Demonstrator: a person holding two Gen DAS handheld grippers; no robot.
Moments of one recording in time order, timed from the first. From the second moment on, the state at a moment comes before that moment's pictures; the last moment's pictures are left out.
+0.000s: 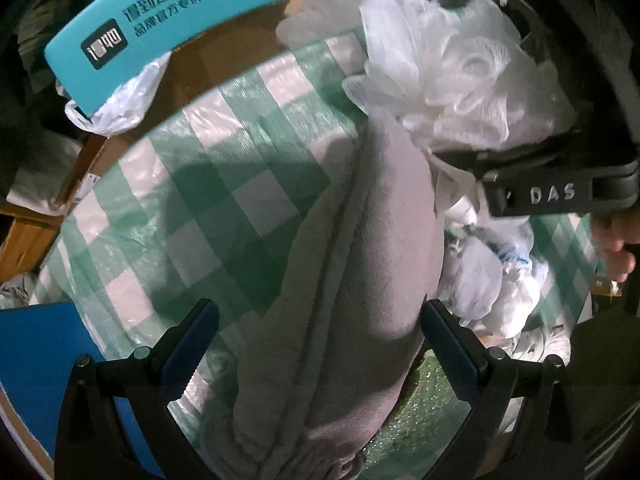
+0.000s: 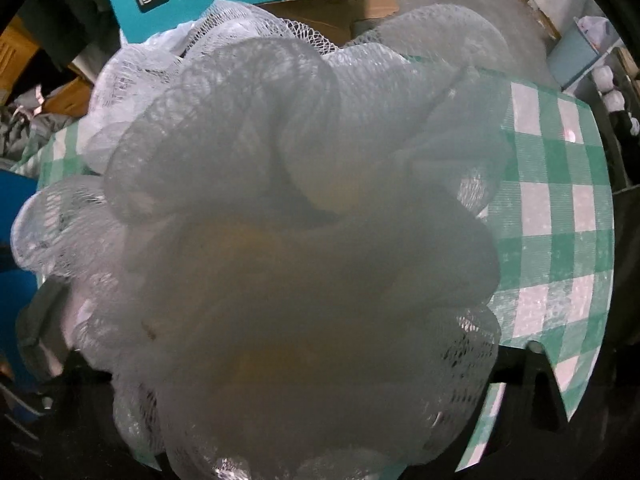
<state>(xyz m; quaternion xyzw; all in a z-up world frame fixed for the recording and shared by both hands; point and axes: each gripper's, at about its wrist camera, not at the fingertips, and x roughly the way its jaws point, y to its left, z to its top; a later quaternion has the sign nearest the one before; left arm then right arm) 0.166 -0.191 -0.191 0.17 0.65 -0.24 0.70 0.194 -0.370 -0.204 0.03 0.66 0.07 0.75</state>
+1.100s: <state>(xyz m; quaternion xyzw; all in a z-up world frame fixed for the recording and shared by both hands) 0.150 -0.165 -0.118 0.10 0.62 -0.26 0.73 0.134 -0.379 -0.099 0.03 0.56 0.06 0.82</state>
